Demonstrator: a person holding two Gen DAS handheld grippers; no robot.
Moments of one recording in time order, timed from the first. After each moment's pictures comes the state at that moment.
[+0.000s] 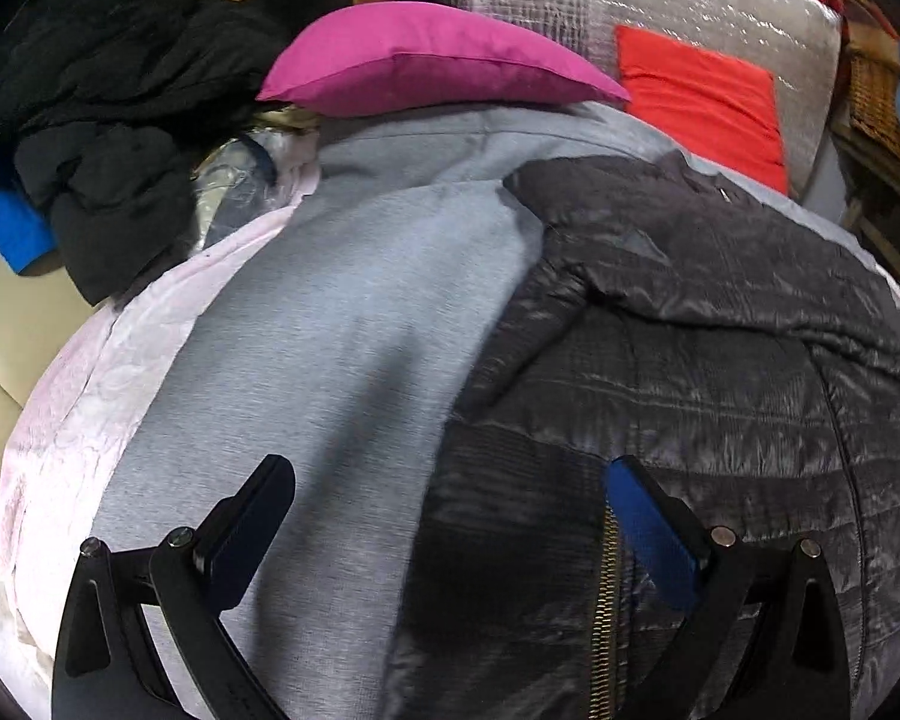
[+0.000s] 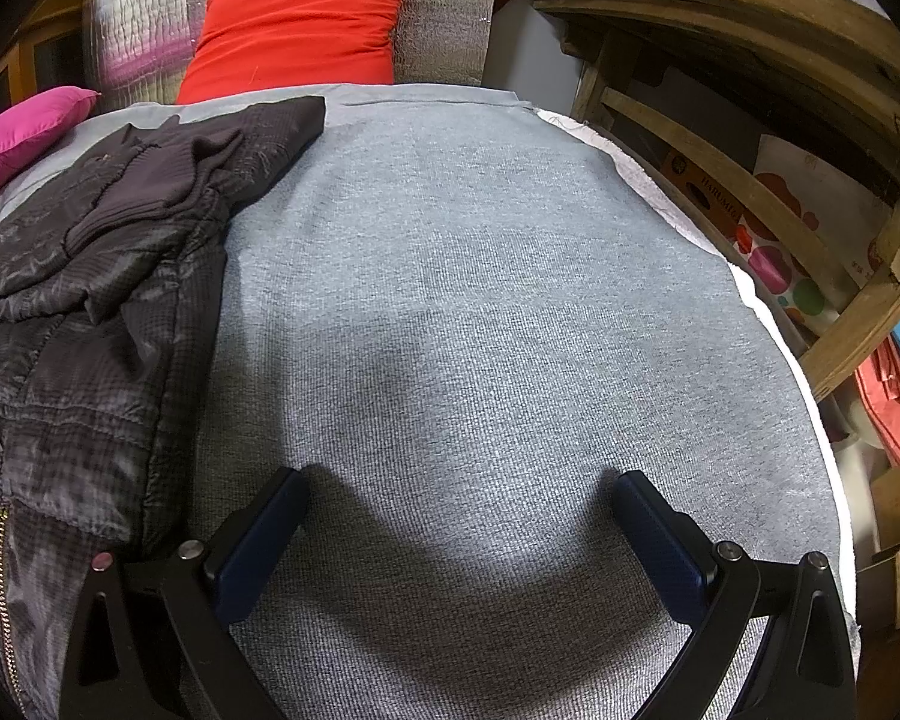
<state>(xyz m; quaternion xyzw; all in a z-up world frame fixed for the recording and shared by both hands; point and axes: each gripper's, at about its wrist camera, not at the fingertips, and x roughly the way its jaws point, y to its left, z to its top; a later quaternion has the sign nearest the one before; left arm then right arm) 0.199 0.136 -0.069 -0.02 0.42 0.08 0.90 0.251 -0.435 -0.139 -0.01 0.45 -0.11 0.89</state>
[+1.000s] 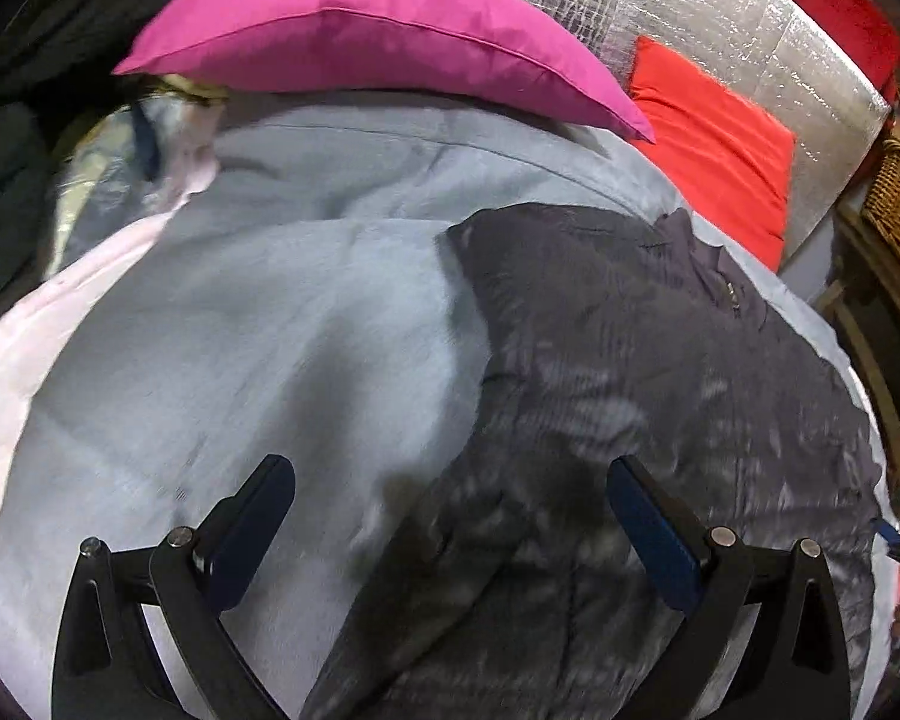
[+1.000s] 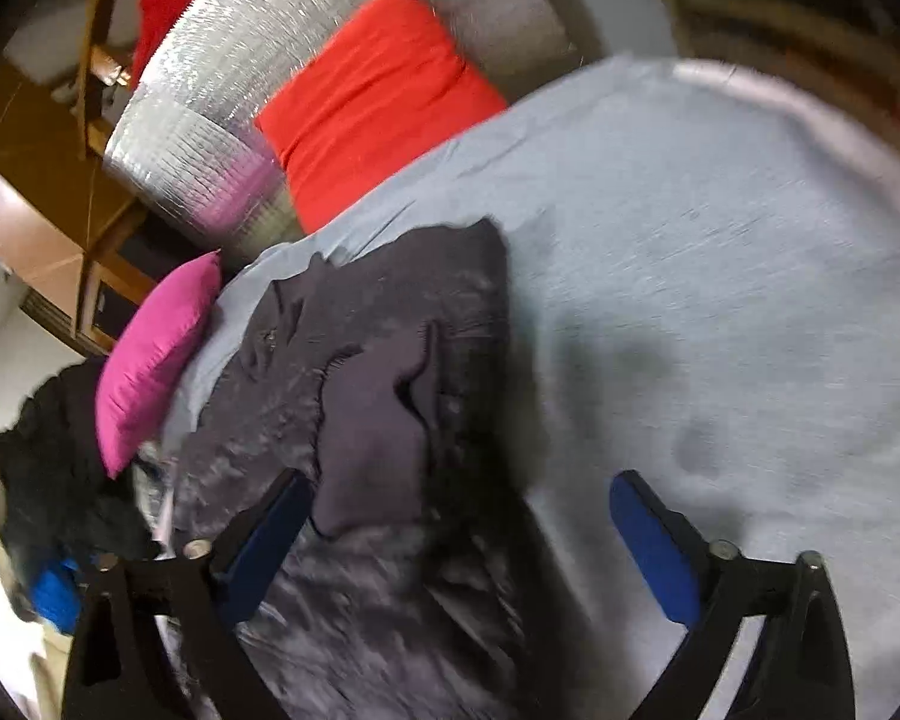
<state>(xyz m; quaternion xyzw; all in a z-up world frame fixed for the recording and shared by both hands) 0.346 0.147 -0.072 -0.13 0.44 0.01 0.89 0.365 -0.436 -0.103 0.30 0.44 0.11 0.84</state>
